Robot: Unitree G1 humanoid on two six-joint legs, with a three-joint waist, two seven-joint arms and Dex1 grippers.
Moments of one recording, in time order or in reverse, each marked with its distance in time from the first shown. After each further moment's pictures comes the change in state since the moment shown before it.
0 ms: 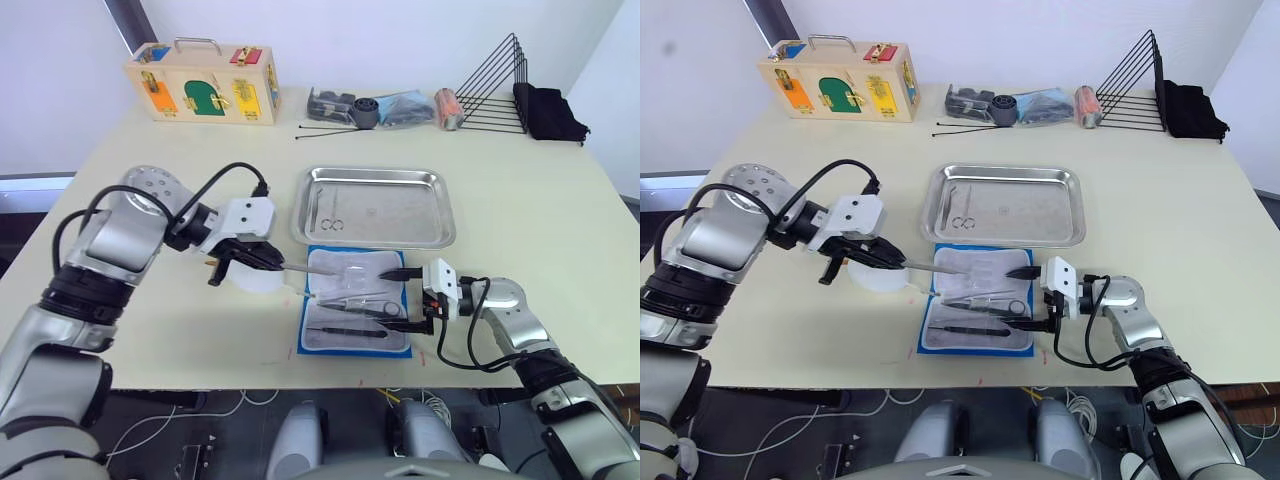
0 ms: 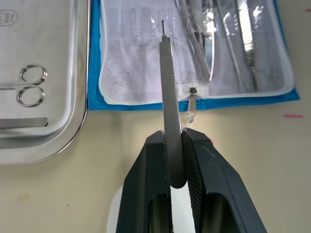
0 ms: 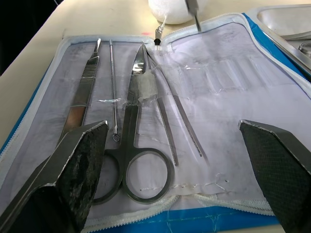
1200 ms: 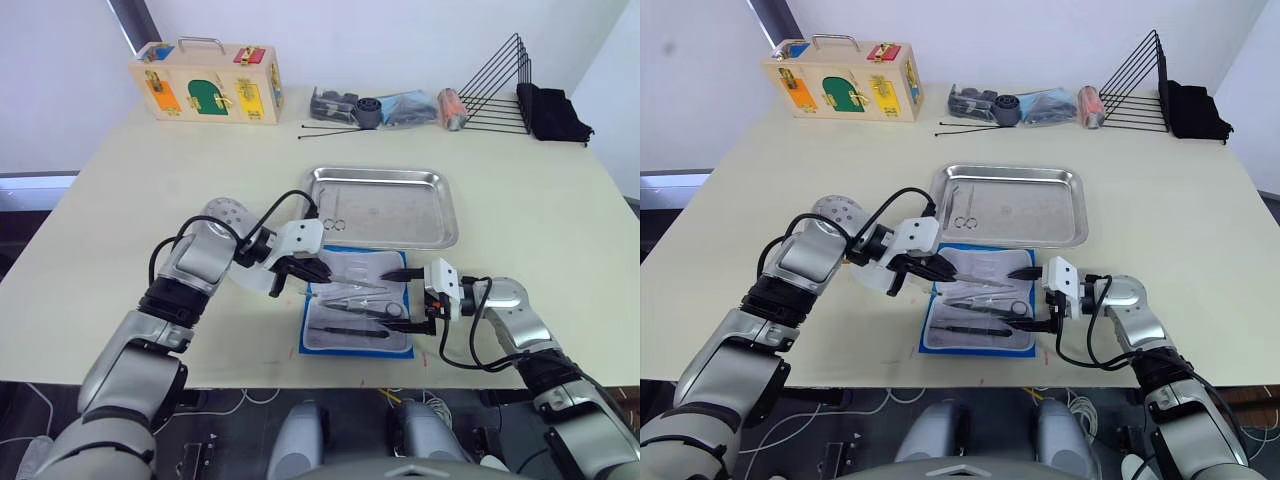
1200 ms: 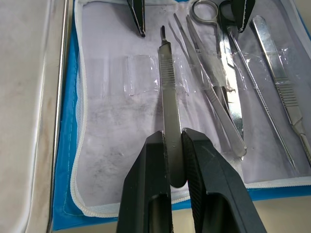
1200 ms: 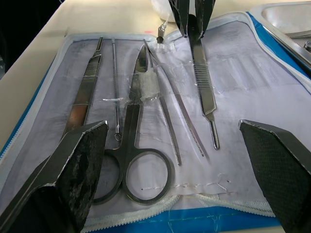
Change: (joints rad) left arm 0.010 -0.354 -0.033 0.157 0.180 -0.092 0.065; right arm 0.002 -0.010 0.000 -0.011 0.002 0.017 0.002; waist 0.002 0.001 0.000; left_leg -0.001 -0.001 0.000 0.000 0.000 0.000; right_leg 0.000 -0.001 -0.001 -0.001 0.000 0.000
